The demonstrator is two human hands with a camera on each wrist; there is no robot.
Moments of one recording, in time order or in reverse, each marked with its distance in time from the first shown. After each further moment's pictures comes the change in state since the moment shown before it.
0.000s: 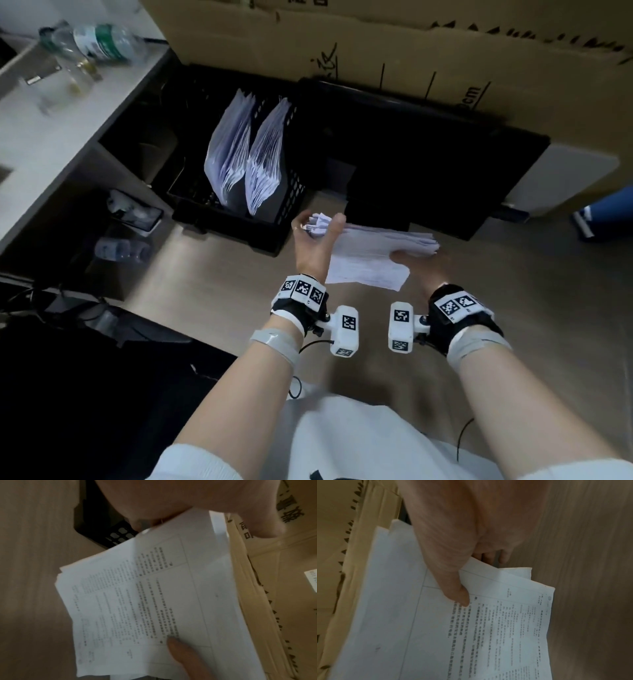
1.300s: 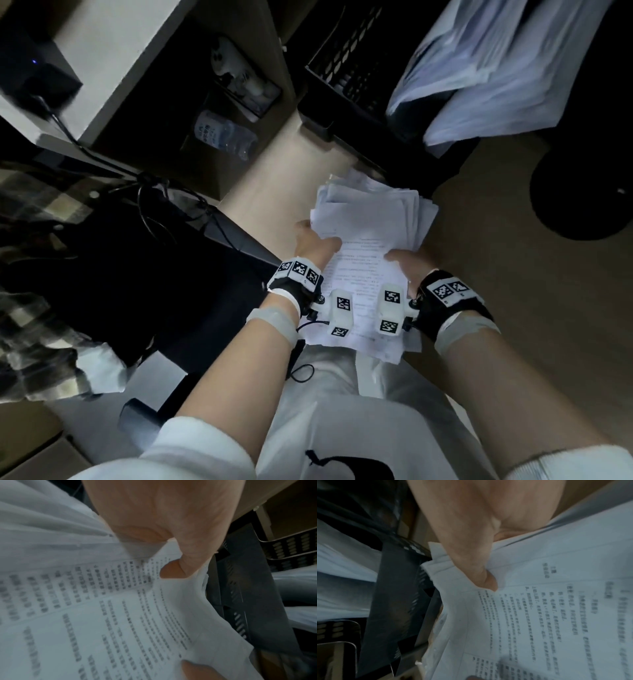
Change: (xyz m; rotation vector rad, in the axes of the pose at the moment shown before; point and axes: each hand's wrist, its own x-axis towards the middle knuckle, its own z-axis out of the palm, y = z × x) left_hand 0.091 -0.103 -0.292 0.440 0.208 -0.598; right_hand -0.008 0.071 0.325 -0.301 -0.355 0.562
